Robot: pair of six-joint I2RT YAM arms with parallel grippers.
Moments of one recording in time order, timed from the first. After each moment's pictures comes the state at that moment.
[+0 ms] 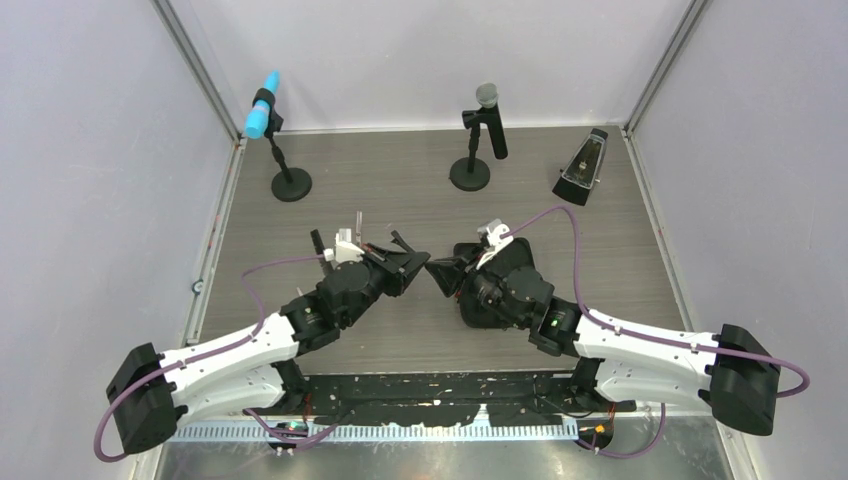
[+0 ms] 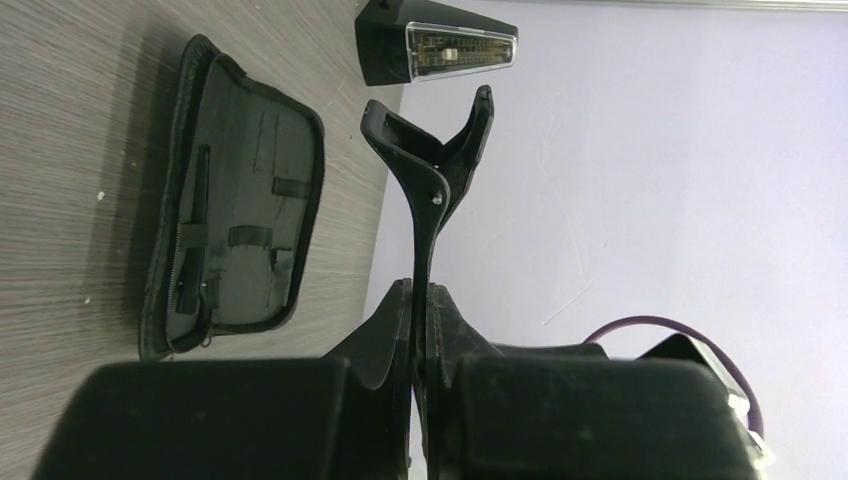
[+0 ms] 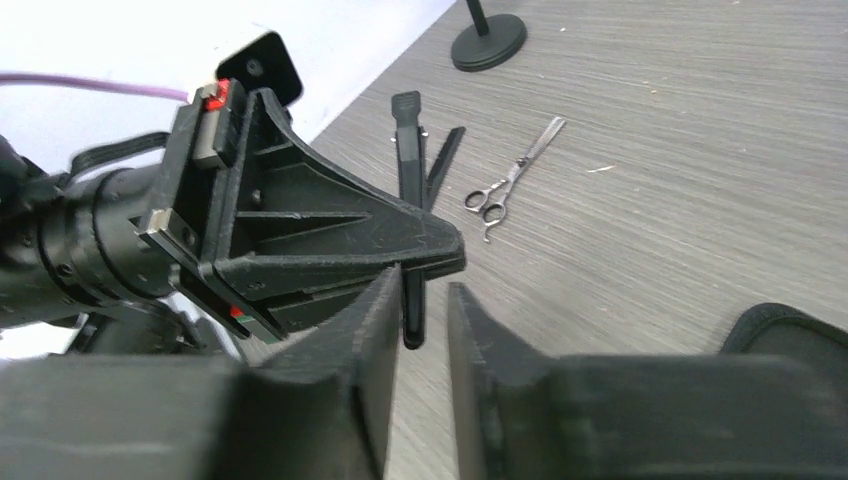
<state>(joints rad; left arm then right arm) -0.97 0.94 0.53 0.19 -0.37 -1.61 1.06 1.00 0.50 0.50 0.24 0.42</state>
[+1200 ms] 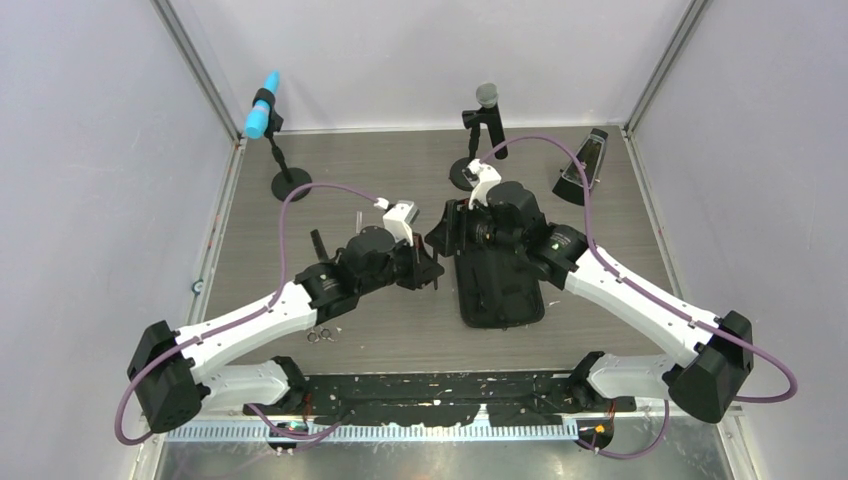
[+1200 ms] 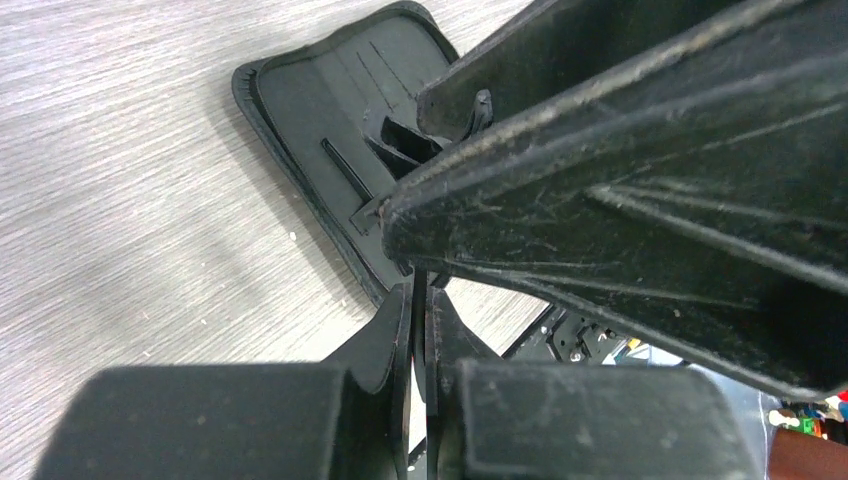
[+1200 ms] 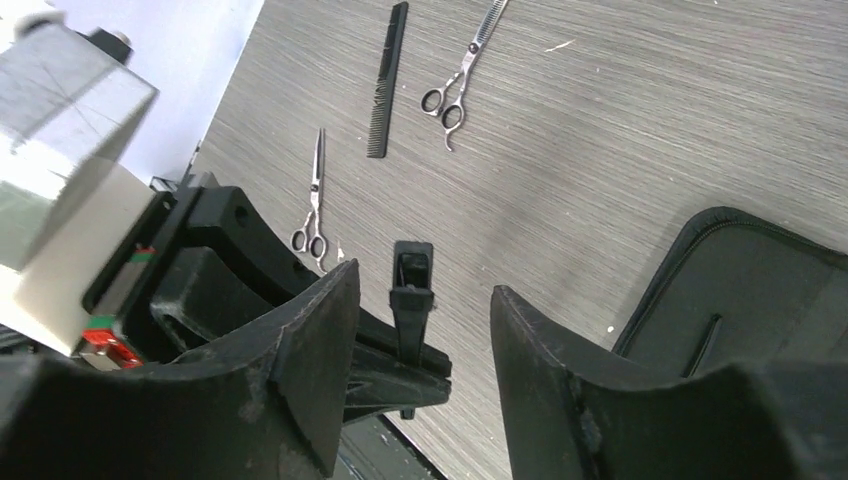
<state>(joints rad) -0.91 1.13 0.82 -0.10 0.00 -0.64 0.77 1.23 1.09 -0.33 -0.10 0.52</state>
